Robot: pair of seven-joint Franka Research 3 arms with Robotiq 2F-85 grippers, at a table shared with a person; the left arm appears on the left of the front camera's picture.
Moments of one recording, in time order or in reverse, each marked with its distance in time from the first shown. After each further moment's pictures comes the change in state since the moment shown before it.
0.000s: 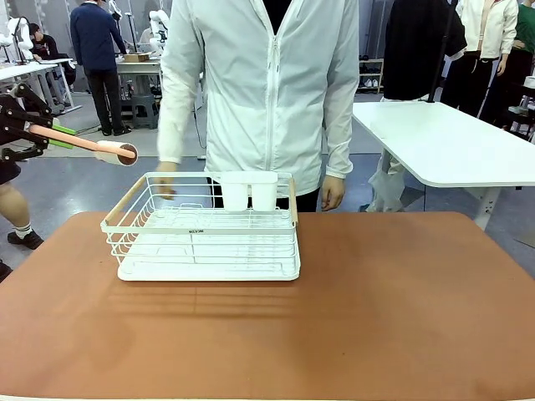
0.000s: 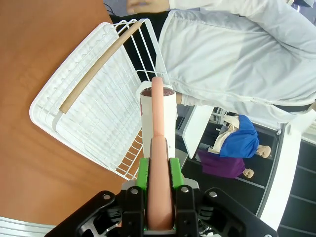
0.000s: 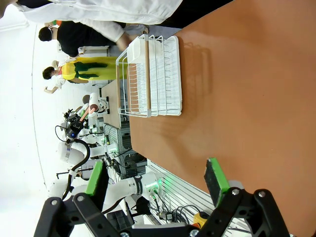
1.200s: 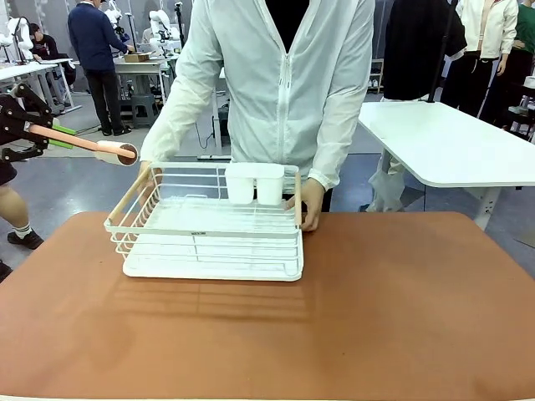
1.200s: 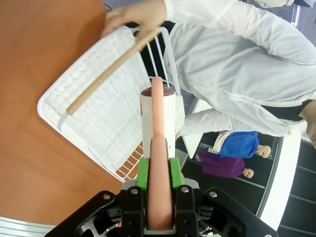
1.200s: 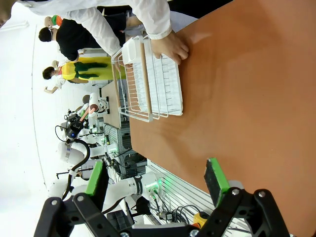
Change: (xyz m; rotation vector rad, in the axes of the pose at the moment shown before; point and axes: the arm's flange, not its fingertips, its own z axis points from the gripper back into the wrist) left arm 0.000 0.000 0.000 0.000 0.000 0.000; right arm 0.000 0.000 0.000 0.000 0.000 0.000
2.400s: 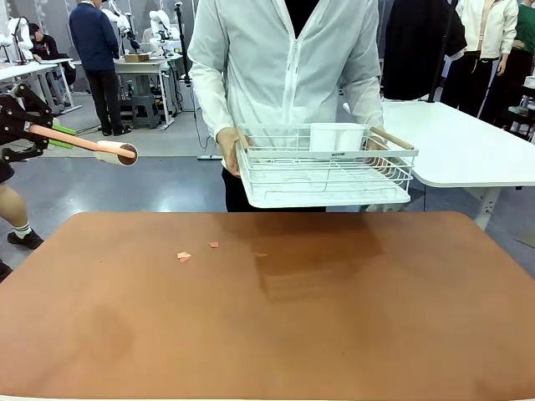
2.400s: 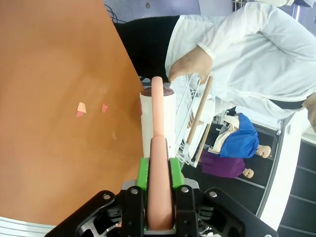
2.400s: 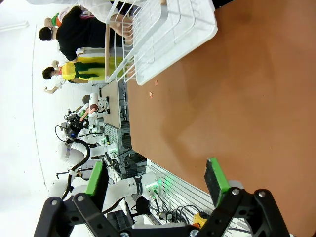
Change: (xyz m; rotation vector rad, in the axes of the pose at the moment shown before) left arm 0.000 0.000 0.000 0.000 0.000 0.000; right arm 0.000 0.000 0.000 0.000 0.000 0.000
